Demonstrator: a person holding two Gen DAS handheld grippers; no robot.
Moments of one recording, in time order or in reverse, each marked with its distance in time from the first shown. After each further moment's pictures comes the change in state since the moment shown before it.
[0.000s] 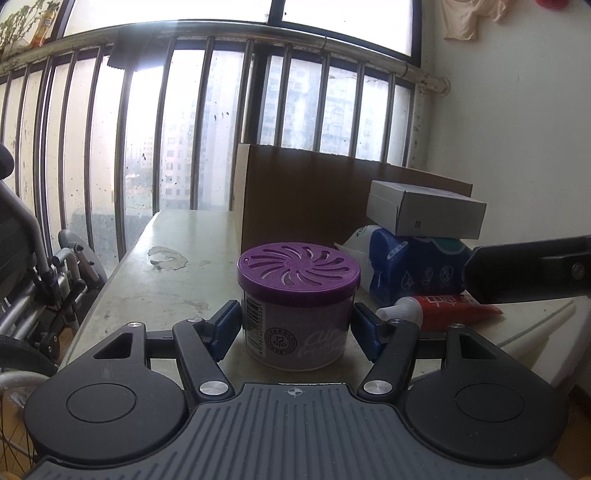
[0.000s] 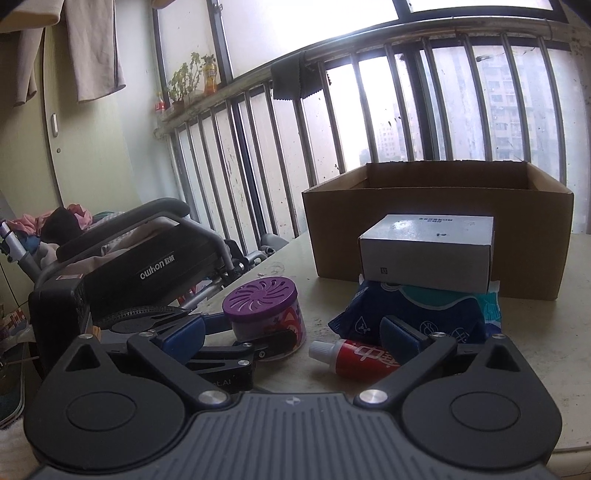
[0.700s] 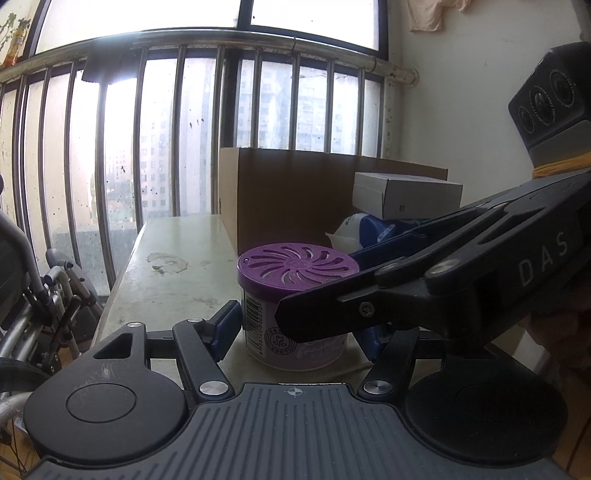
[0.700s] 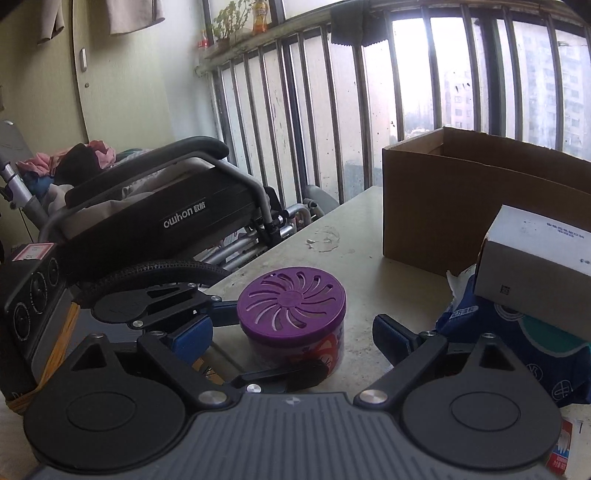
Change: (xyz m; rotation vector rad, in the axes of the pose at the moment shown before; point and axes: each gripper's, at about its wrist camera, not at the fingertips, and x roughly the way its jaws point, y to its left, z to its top) left arm -0.011 0.012 -0.006 0.087 -0.002 -0.076; right arm 0.077 0.032 0.012 -0.121 0.193 0.087
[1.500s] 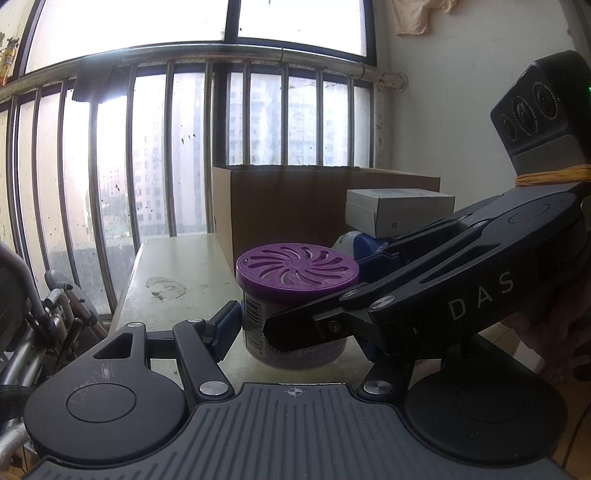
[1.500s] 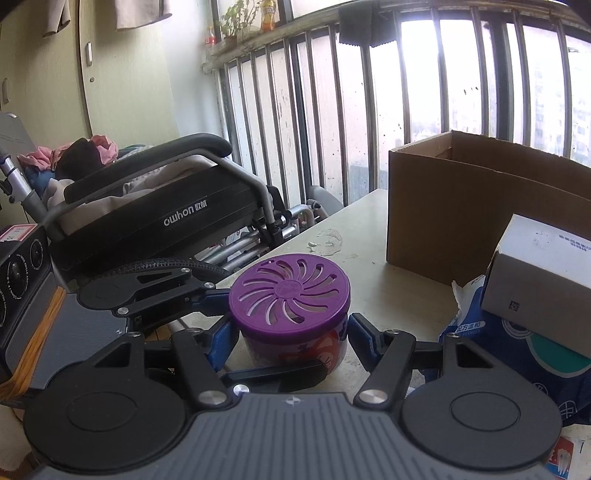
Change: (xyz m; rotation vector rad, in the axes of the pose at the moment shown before) left arm -0.003 -0.004 0.015 0.048 -0.032 -0.004; right arm -0.003 -0.001 0.006 -0.036 -0.019 0.011
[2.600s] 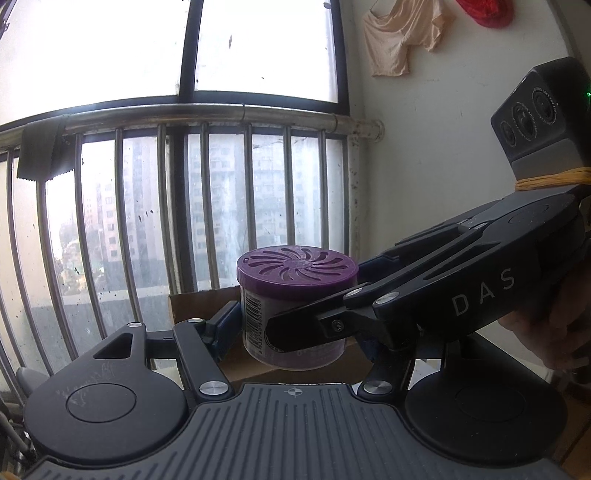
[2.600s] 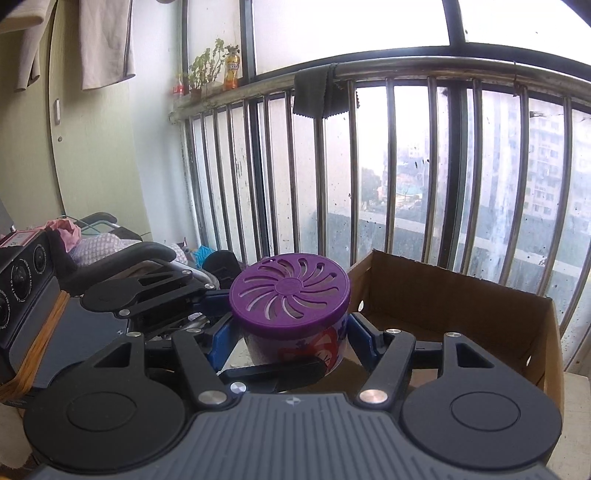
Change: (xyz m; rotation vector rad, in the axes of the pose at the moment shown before) left arm 0.077 -0.013 0.147 0.056 -0.086 -0.093; right arm -0.058 -0.076 0.135 0.010 -0.083 -0.110
